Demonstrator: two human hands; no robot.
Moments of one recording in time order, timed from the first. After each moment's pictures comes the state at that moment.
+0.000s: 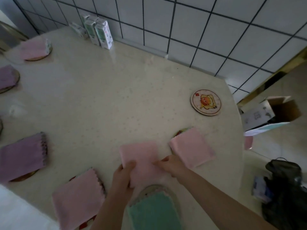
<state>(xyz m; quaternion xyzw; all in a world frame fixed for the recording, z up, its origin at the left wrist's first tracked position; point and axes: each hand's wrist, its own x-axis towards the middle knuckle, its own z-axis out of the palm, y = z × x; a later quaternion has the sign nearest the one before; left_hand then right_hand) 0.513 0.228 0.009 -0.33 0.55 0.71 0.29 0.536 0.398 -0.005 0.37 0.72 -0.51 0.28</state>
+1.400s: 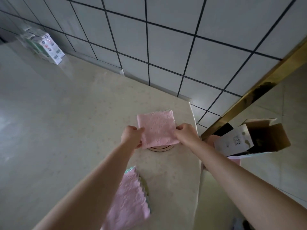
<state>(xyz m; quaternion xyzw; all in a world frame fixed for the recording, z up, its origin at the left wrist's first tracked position) 0.355 0.588 -0.017 -0.20 0.79 0.50 0.29 0.421 0.765 -0.023 0.37 0.82 -0.41 0.14</state>
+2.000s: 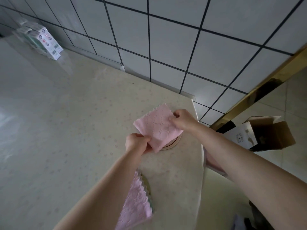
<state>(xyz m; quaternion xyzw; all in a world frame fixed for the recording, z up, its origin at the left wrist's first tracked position) 0.380 0.589 -0.029 -0.26 0.73 0.55 0.31 0.377 0.776 -0.018 0.26 0.87 -0.39 0.15</state>
